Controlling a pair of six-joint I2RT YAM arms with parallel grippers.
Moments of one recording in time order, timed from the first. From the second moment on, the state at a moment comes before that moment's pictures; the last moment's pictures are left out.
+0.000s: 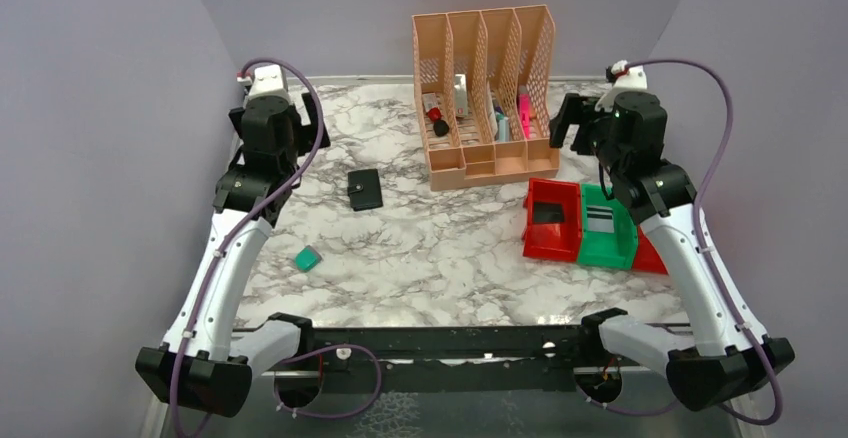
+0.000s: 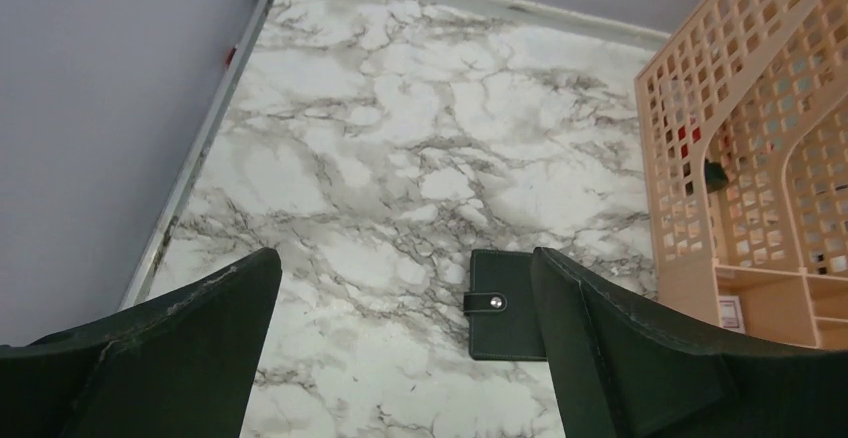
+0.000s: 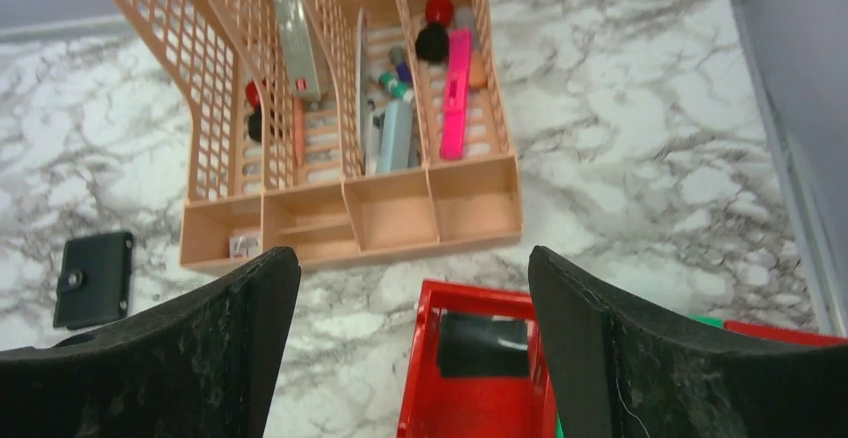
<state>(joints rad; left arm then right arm) -0.21 1.08 1.26 -0.51 -0.36 -0.21 0.26 1.12 1.31 -0.51 0.21 0.17</state>
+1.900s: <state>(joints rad) -0.14 0.93 0.69 -0.26 0.02 -0.31 0.39 2.38 2.09 -0.42 0.61 0.18</state>
